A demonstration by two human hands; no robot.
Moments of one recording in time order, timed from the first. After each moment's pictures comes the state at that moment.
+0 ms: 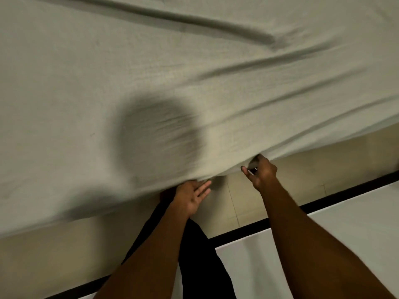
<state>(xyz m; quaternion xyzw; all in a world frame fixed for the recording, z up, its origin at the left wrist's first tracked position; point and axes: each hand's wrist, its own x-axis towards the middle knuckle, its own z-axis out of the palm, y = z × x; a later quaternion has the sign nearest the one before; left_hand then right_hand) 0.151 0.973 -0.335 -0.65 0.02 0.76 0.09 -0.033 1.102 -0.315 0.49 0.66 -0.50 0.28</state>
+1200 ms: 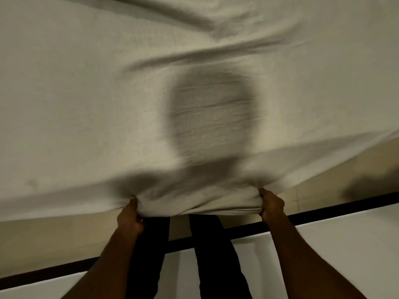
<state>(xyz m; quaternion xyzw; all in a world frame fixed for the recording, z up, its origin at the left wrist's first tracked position) 0.122 1.095 -0.410 -0.83 0.01 0.55 -0.06 -0.181 1.346 -0.377 0.52 0.71 -0.35 0.33</state>
